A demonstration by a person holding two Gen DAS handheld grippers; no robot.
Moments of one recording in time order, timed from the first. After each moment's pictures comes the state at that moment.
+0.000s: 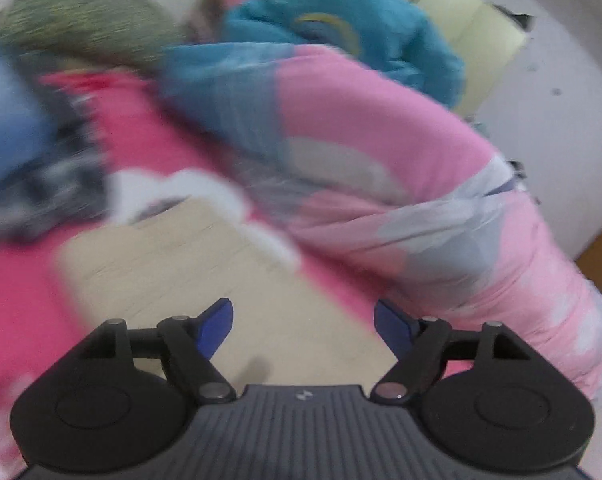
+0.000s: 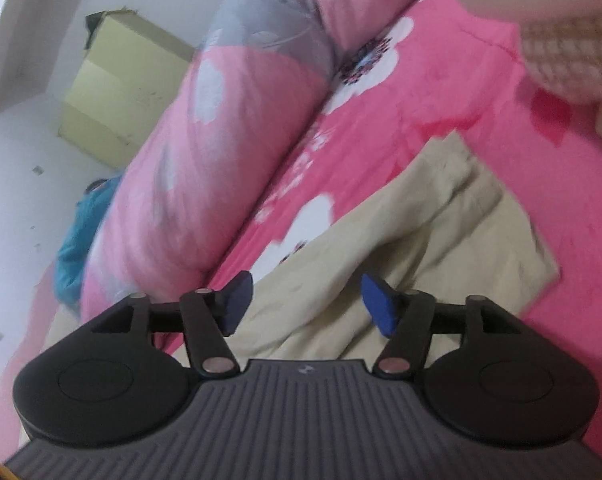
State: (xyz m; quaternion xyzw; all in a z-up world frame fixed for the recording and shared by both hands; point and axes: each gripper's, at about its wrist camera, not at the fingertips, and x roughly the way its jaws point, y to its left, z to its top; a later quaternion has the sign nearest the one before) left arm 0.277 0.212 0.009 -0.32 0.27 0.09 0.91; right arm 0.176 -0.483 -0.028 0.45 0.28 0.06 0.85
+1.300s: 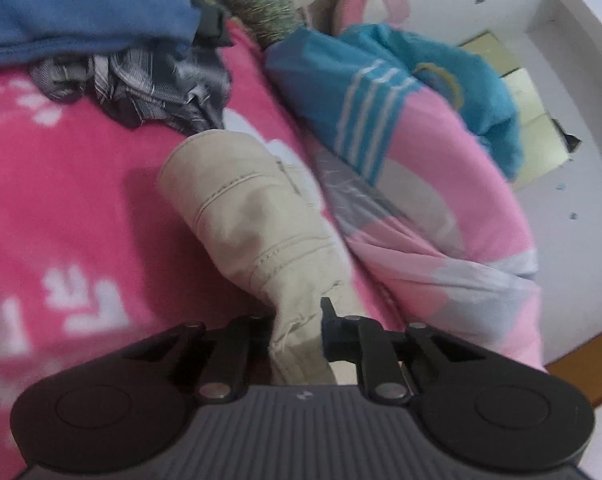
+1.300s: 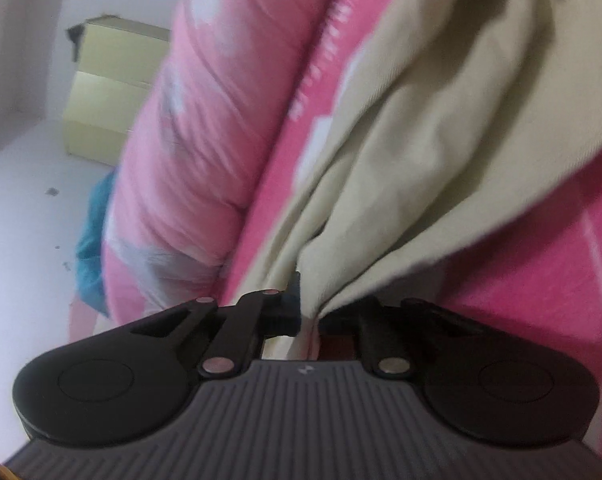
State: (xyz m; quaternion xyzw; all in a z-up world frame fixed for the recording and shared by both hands) left arm 0.228 0.271 -0.073 -0.49 0.19 0.10 0.85; right arm 0.215 -0.350 -0.084 0.53 0.28 0.08 0.79
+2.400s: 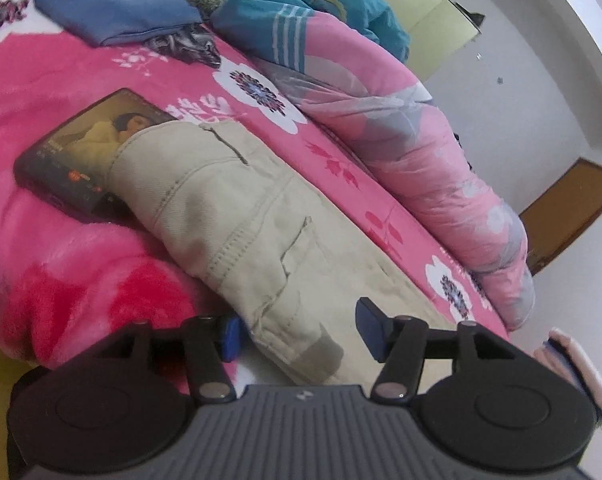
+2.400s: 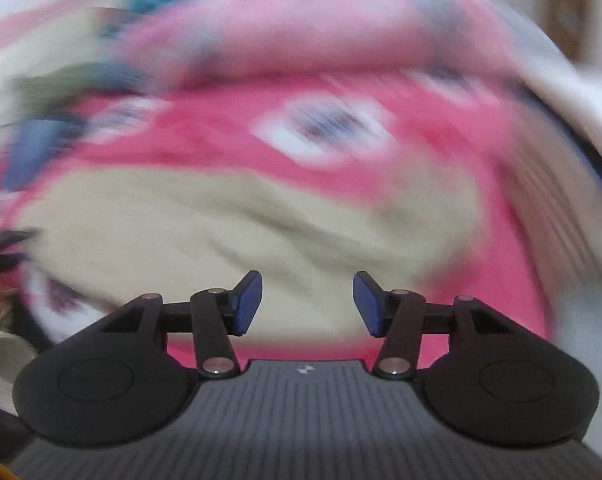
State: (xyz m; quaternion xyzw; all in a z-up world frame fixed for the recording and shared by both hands) left arm -0.073 0.204 -0.073 -0.36 0.27 -0.02 0.89; right arm -0.062 -0.332 0.098 -0.01 0.35 0.18 0.92
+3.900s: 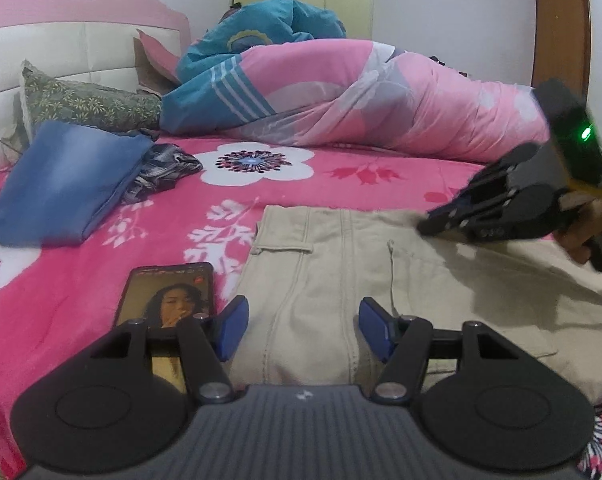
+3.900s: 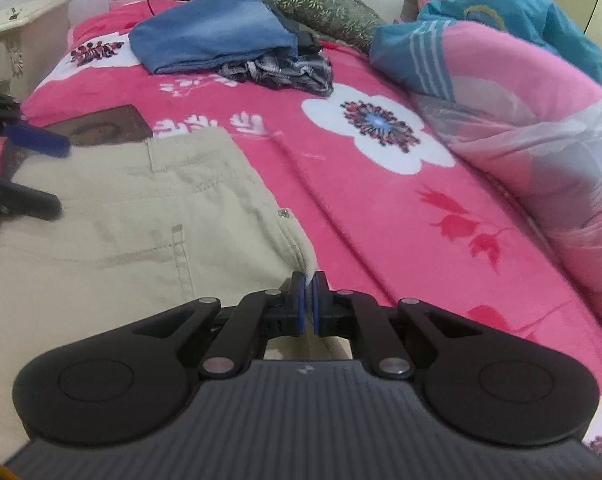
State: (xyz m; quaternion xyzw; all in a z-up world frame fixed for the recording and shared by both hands) left arm -0.025 0.205 -0.053 -0.03 0.27 0.02 0.96; right arm 0.142 0.053 -0.041 -0.30 0.26 0.44 0.81
